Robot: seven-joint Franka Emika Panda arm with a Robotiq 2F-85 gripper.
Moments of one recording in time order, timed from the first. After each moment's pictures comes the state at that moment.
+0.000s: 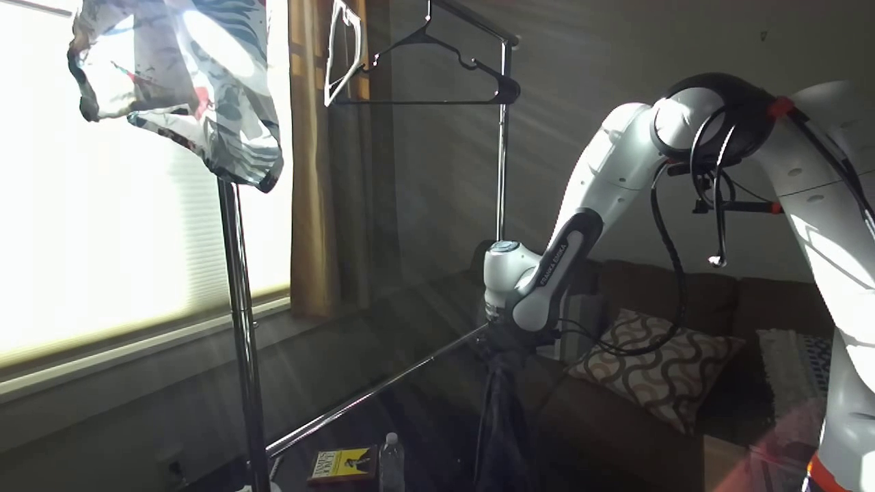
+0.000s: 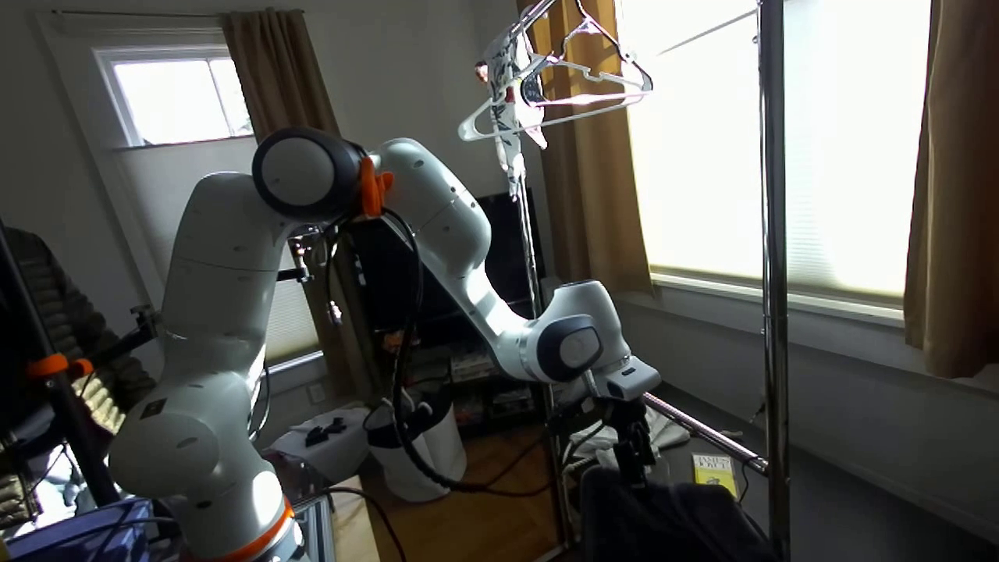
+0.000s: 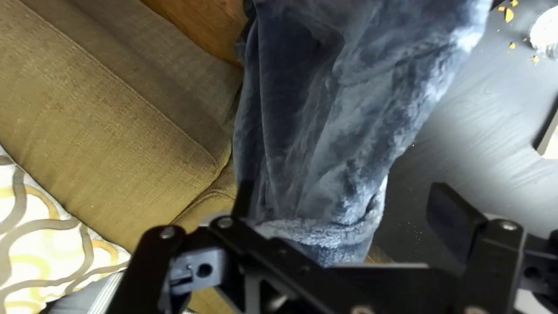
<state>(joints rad) -0.09 0.43 -0.16 -2.19 -0.42 2.74 0.97</state>
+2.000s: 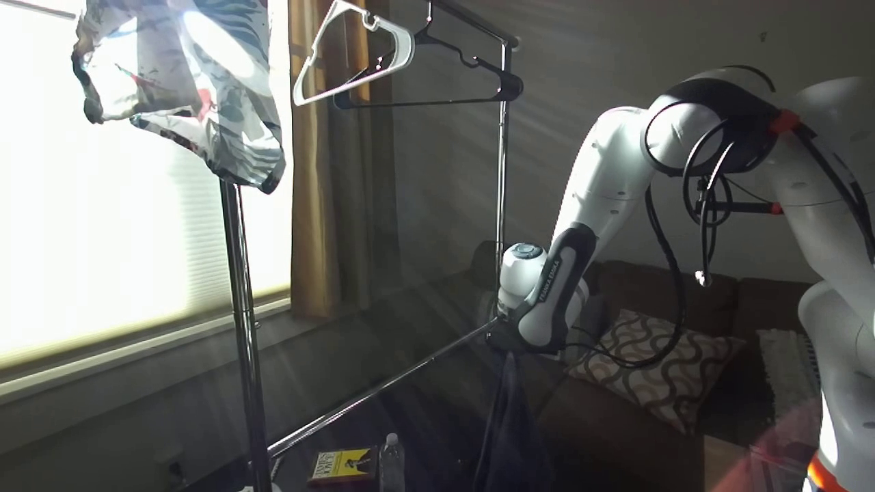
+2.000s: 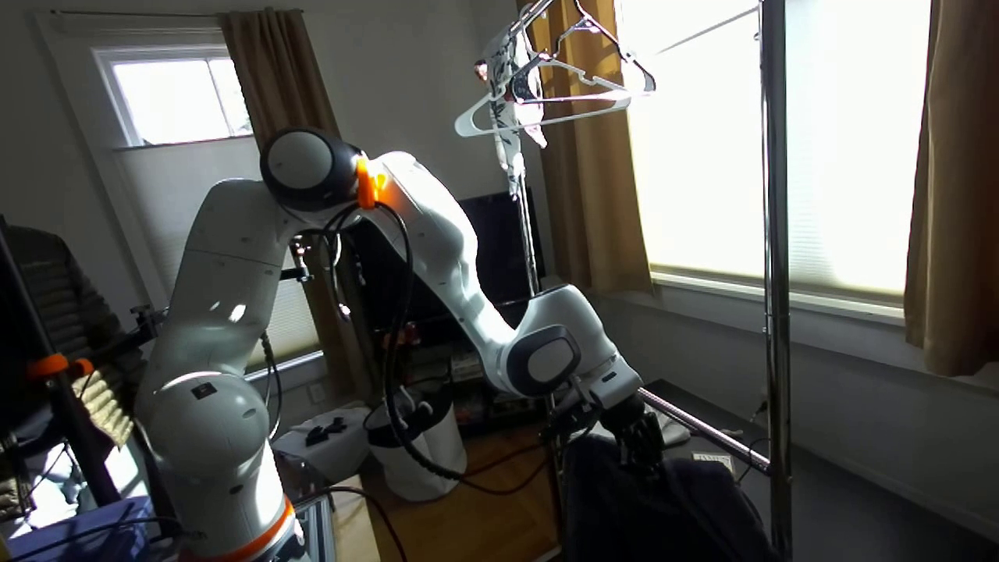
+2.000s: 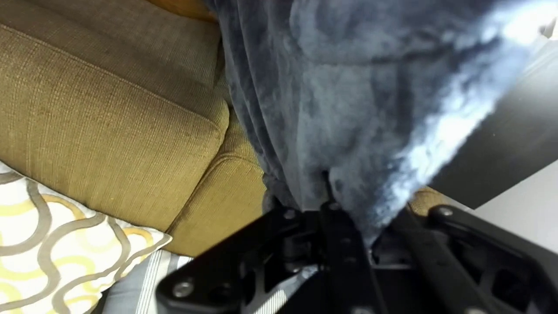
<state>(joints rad) 0.38 0.47 -0.64 -2.32 -0.16 3.03 1.03</state>
